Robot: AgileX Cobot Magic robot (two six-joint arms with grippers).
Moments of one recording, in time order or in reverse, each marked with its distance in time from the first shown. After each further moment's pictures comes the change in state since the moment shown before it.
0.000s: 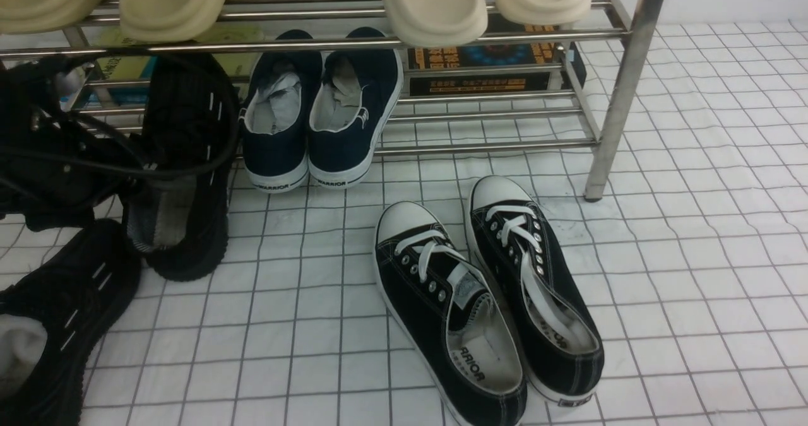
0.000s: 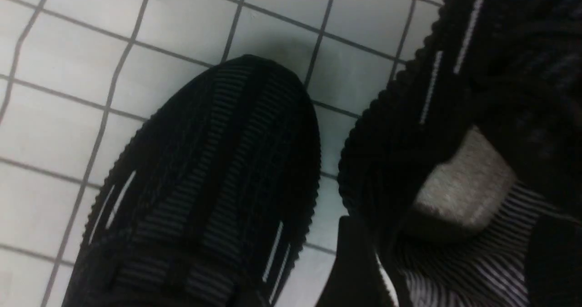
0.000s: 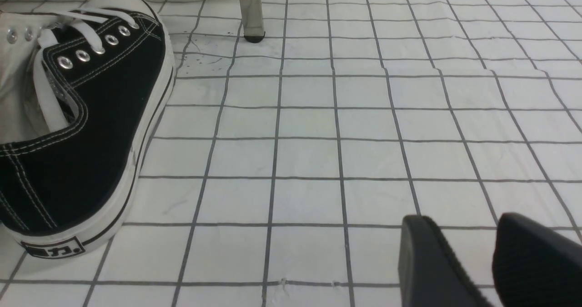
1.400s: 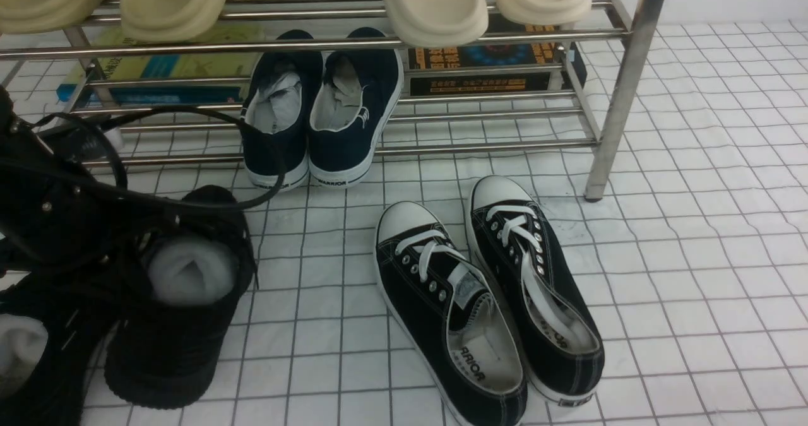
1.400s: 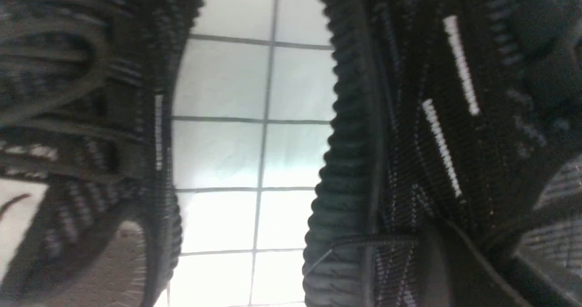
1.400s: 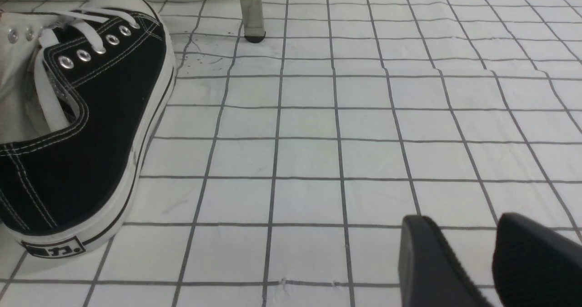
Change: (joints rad) right arm 0.000 0.000 0.000 0.000 0.000 -0.001; left arm -0.003 -0.081 -0.012 -0.212 0.515 0.289
